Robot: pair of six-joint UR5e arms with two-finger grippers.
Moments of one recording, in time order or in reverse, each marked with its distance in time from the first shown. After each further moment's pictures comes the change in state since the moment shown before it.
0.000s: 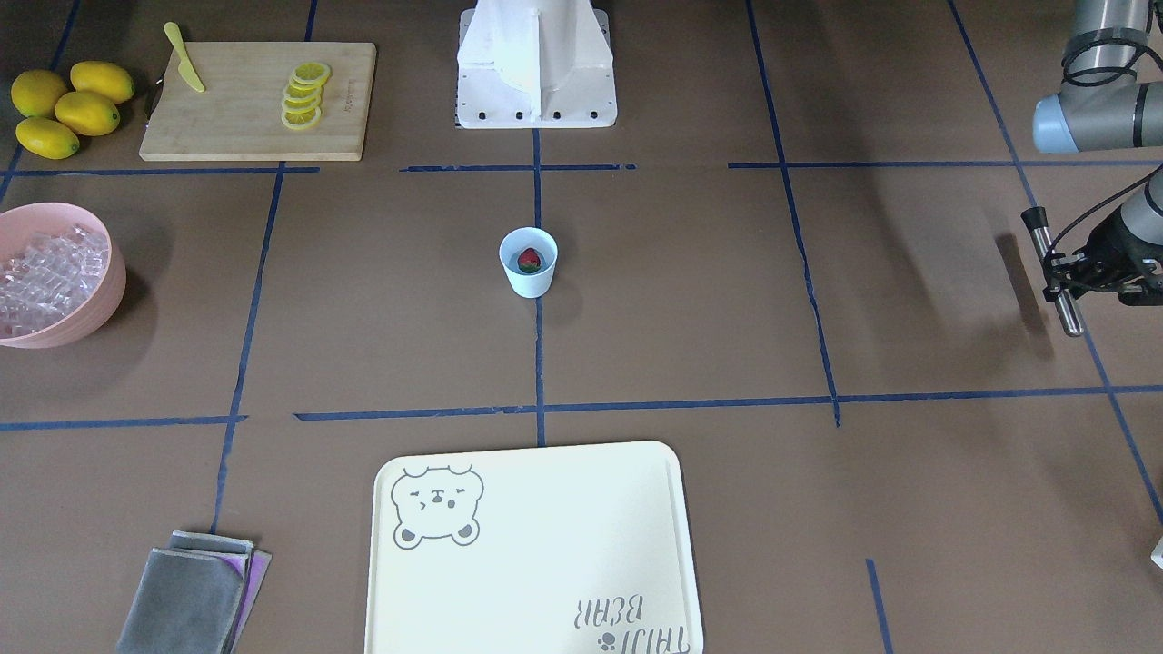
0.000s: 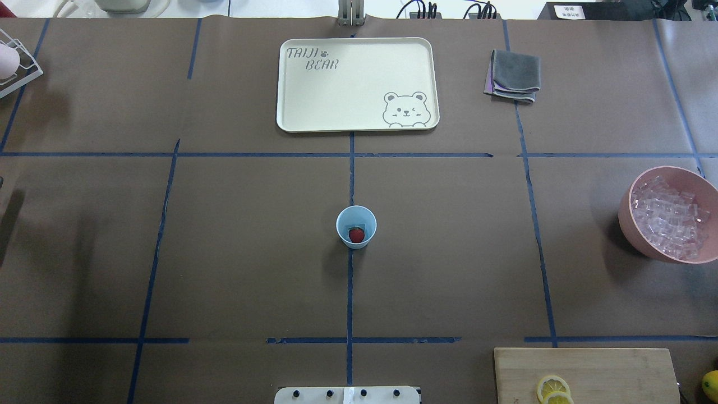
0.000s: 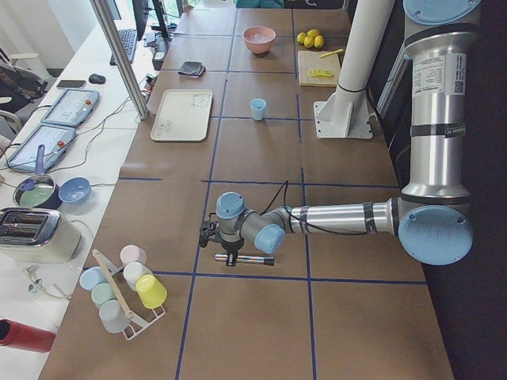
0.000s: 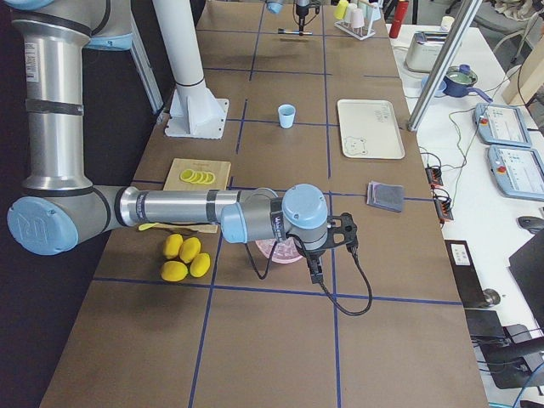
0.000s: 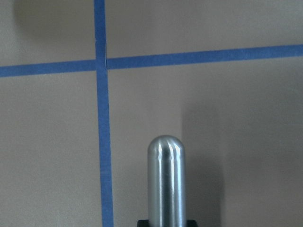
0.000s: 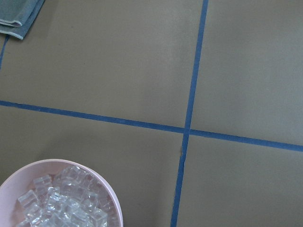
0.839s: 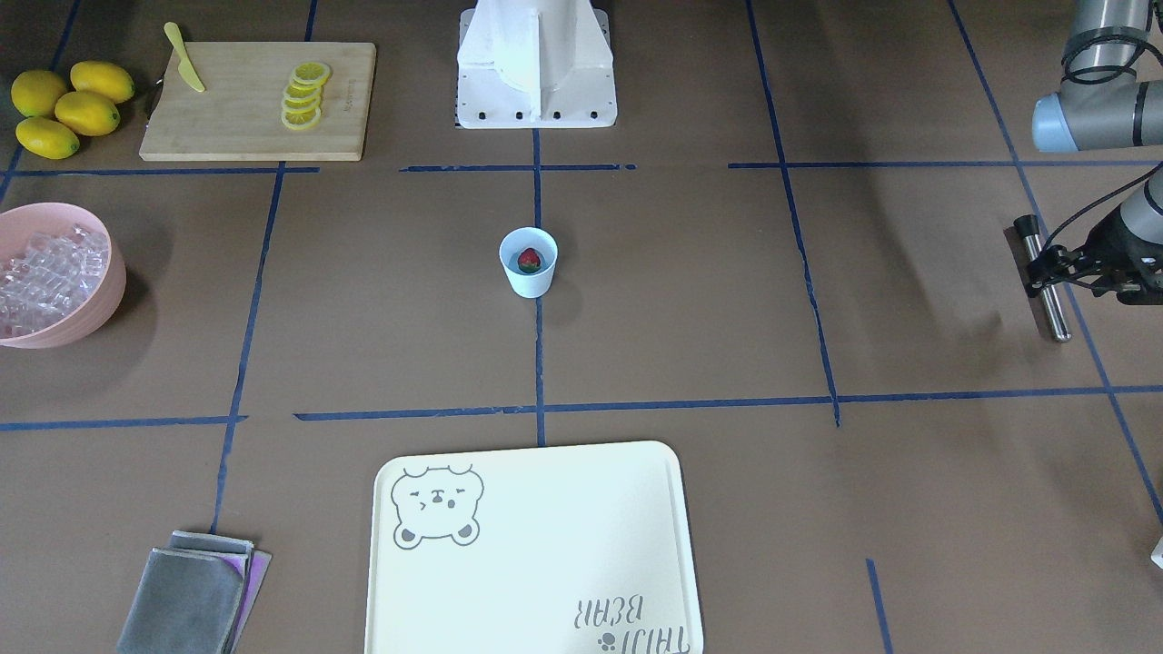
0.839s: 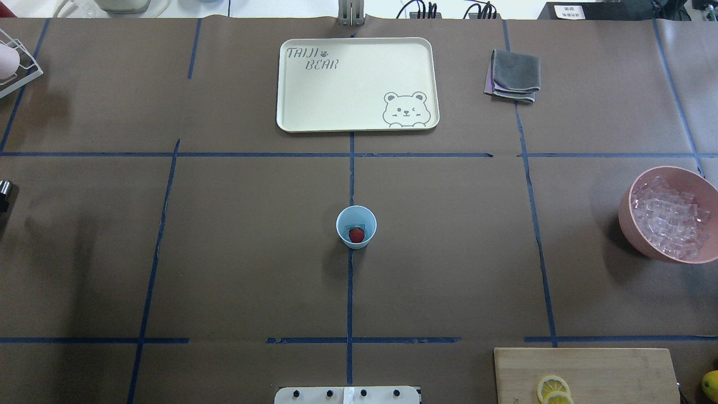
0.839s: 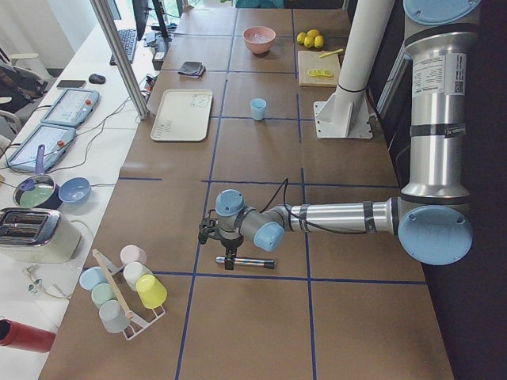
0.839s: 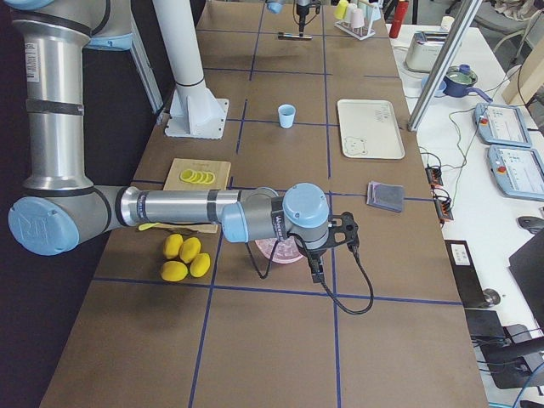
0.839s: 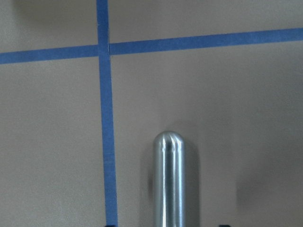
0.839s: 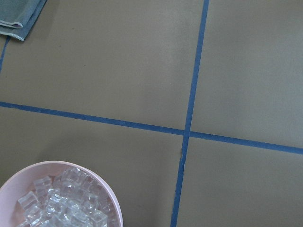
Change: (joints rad) left arm -0.006 -0.005 -0.029 0.018 -0.018 0.031; right arm 0.000 0.004 0.001 0.001 -0.003 -0.001
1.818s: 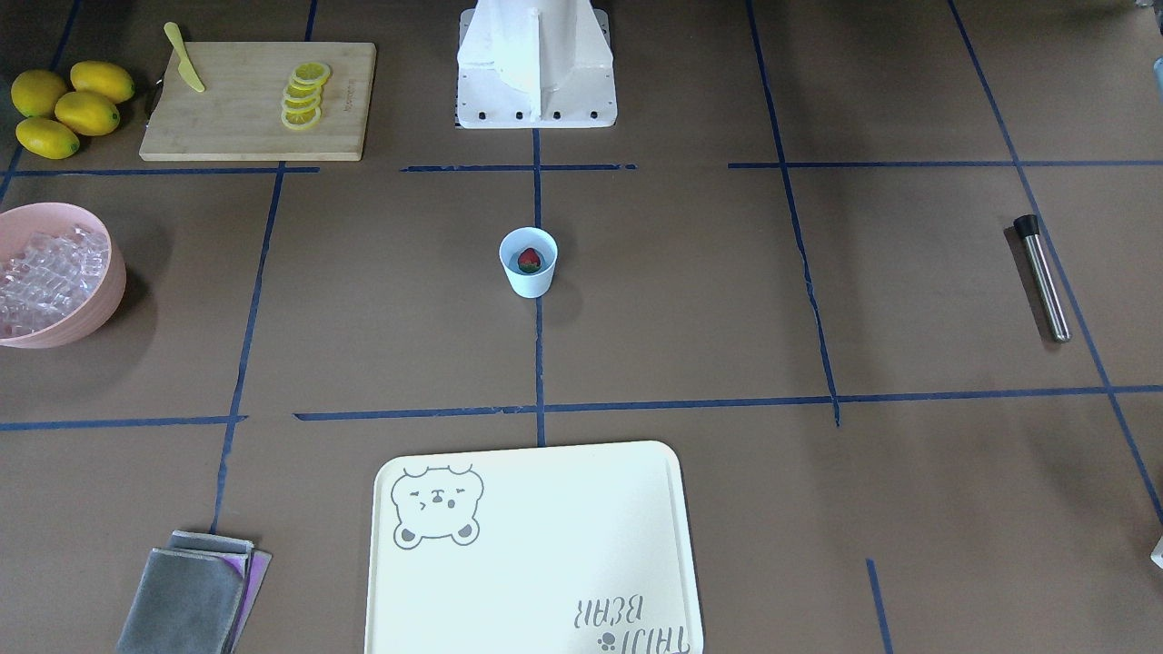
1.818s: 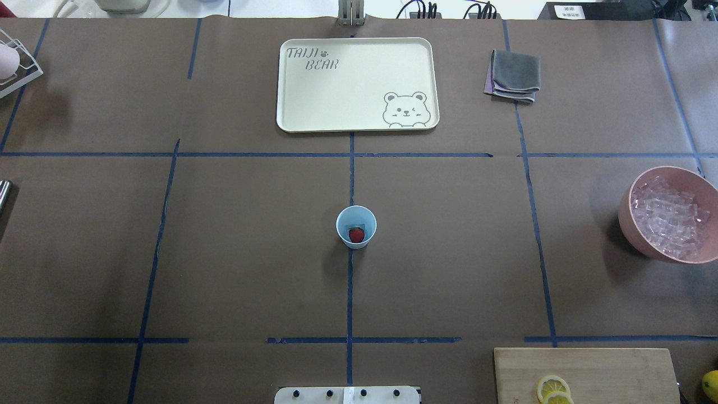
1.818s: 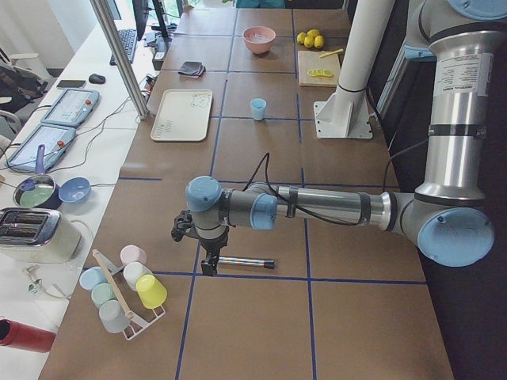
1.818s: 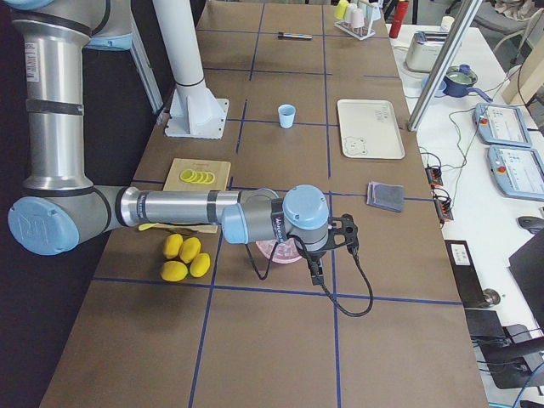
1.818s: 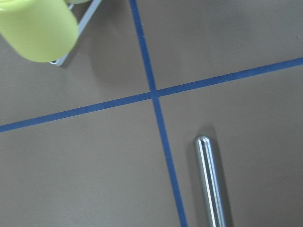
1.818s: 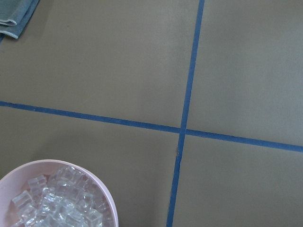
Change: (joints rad) left arm -0.374 -0.059 -0.108 0.534 -0.137 0.603; right arm 0.000 -0.002 -0.009 -0.001 -0.007 -0.001
